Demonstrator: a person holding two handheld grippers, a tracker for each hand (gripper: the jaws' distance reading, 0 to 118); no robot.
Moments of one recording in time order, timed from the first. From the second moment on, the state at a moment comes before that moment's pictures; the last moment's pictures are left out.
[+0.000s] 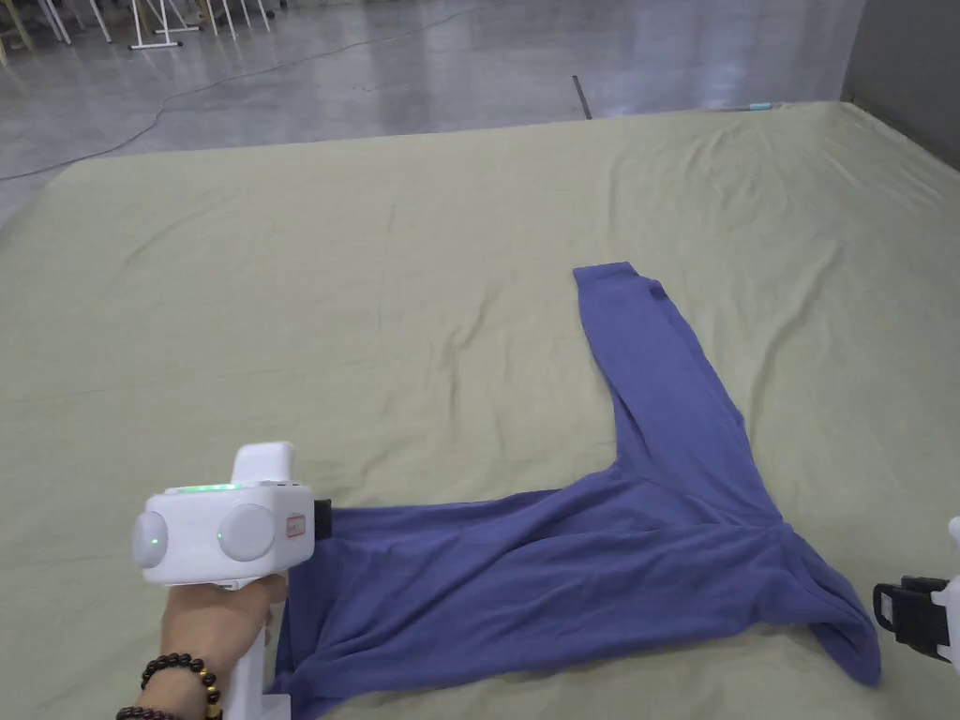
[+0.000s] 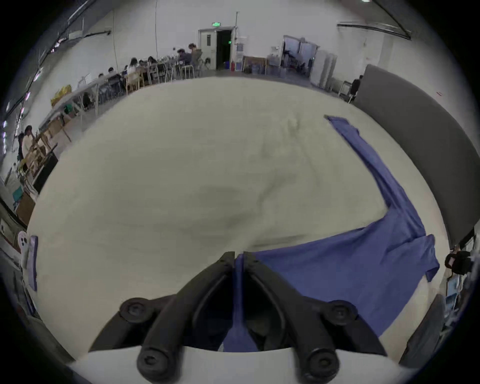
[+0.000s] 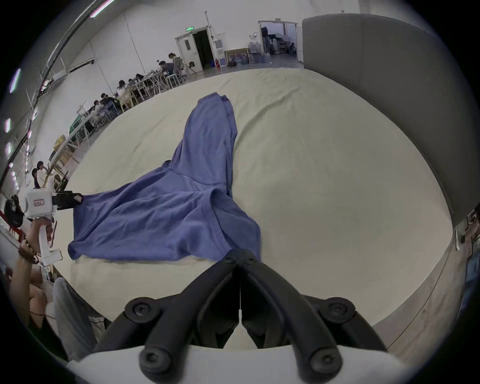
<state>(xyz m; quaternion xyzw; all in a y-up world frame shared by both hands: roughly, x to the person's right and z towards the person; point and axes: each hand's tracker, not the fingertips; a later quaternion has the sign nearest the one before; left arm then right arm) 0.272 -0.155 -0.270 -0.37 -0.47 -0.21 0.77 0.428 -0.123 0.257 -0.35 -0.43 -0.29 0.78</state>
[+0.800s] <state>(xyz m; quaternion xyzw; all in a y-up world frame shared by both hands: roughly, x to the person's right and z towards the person) 0.257 -0.058 -0.239 -0.29 -0.54 -0.14 0.78 0.446 -0.155 0.245 -0.35 -0.44 -0.28 0.78</state>
